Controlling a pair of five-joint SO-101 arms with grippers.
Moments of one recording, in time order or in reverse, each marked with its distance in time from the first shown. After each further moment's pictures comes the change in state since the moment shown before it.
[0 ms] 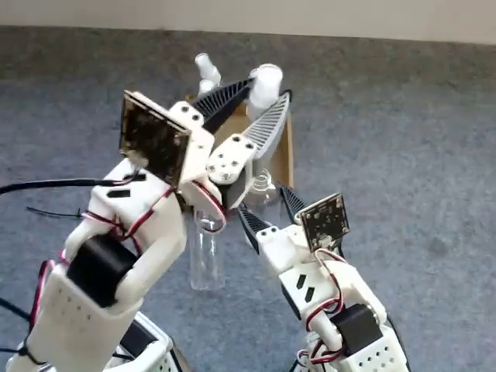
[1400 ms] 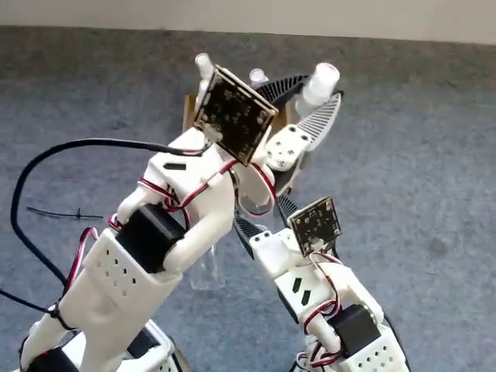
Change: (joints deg) left arm 5.9 13.2 -7.5 -3.0 -3.3; right arm -2.7 0.0 0.0 0.0 1.4
